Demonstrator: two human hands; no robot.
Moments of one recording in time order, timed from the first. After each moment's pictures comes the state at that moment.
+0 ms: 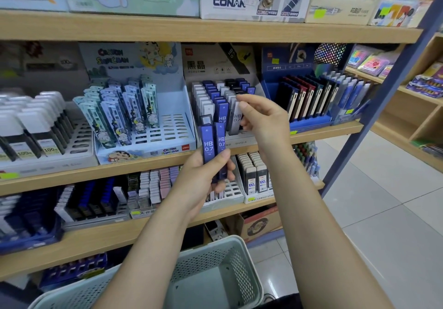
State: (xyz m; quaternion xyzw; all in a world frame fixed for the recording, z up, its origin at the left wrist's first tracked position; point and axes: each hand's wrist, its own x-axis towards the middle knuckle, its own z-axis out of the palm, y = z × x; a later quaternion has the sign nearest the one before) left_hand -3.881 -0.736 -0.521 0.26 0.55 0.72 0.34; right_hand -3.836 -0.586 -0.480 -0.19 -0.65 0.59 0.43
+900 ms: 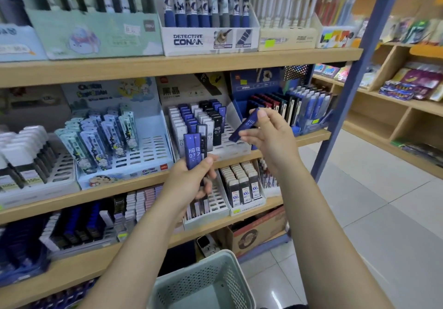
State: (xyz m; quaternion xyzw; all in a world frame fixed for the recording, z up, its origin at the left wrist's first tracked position) left_hand -3.871 -0.717 -0.498 0.28 0.64 0.66 0.29; right_hand -3.778 -0.549 -0.470 -0.19 -0.59 0.66 0.42
